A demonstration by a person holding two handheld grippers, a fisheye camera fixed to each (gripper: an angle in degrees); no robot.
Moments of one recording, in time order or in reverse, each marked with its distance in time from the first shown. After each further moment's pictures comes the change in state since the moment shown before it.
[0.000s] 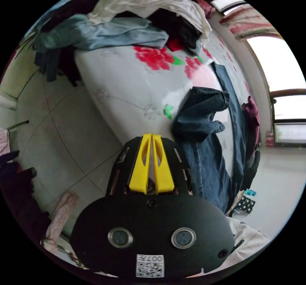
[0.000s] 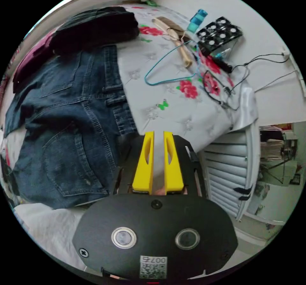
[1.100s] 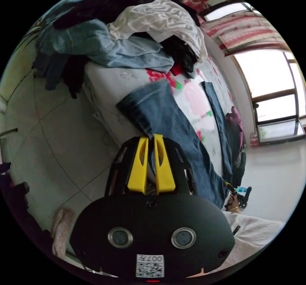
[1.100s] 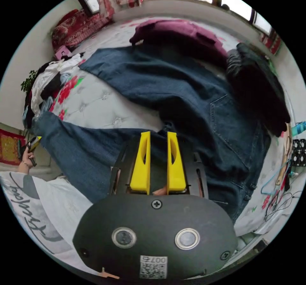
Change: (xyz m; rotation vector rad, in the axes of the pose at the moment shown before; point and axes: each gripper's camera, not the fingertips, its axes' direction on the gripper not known) left arm -0.069 -0.029 -0.095 0.099 0.153 0.044; right arm -0.288 0.012 -0.081 0.094 -0.470 -0.745
